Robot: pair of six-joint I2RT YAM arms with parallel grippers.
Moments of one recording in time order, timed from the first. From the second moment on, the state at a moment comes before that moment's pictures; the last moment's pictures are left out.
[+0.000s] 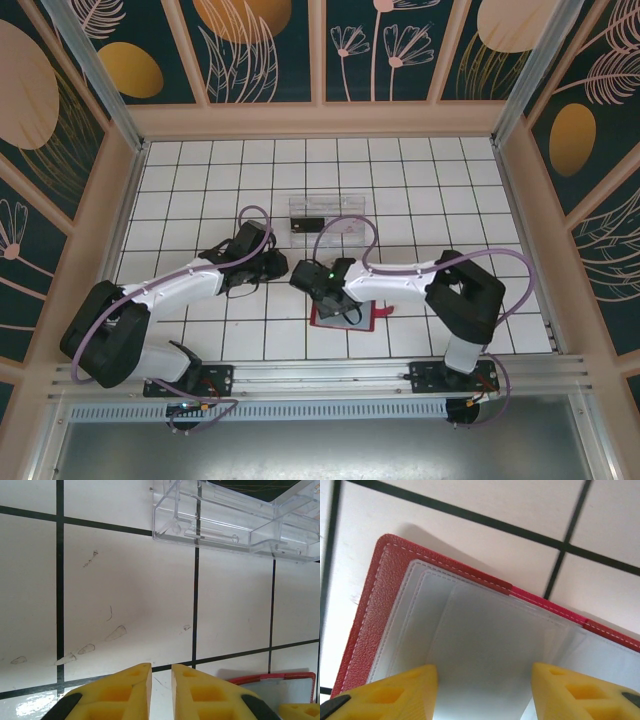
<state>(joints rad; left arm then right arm) -0.61 1.39 0.69 -0.25 0.12 -0.79 1.14 1.74 1.05 -0.77 0.23 0.76</state>
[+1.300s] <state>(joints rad) -0.53 1.39 0.75 -0.28 -0.67 -0.55 0.09 1.29 0.64 -0.03 0.35 0.36</state>
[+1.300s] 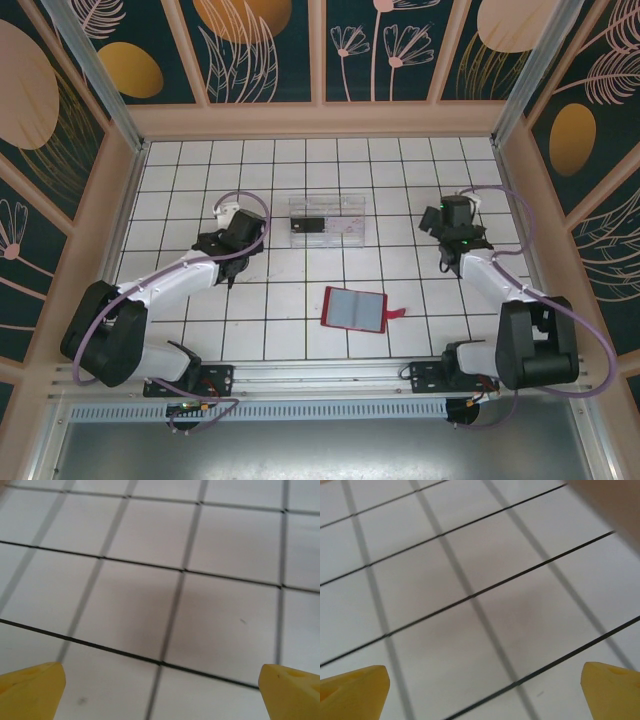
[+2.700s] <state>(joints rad) -0.04 1.52 0.23 1.15 -0.26 -0.09 -0.02 1.53 0.25 1.10 0.06 0.13</state>
